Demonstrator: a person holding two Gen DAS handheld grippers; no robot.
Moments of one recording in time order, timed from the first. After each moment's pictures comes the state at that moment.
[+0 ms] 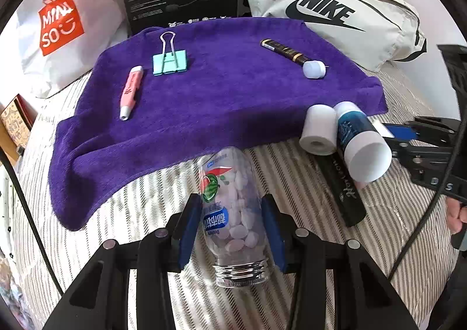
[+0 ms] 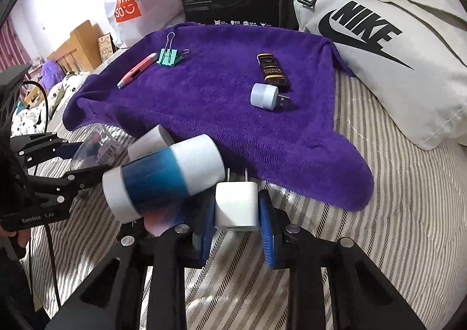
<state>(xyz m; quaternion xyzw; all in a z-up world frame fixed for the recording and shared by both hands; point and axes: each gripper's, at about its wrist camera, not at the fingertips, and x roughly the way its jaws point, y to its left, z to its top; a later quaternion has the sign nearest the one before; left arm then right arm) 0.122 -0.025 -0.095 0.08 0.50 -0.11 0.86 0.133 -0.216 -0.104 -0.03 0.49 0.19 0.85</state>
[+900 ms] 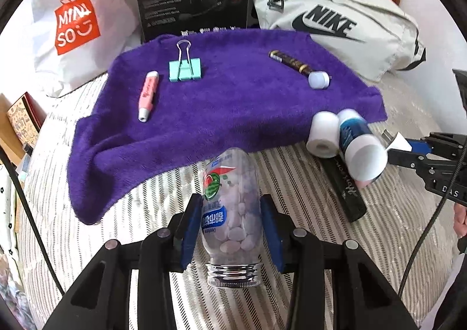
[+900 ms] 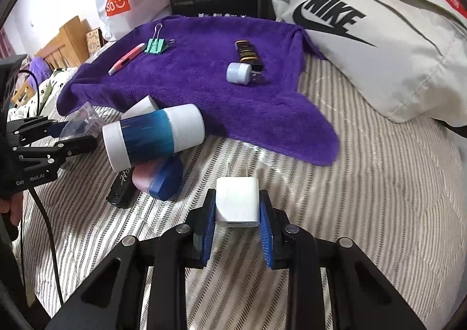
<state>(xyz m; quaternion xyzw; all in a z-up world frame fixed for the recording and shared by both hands) 0.113 -0.007 -0.083 0.07 0.47 -0.11 0.87 0.106 -0.242 -0.099 -0.04 0.49 0.16 0.86</state>
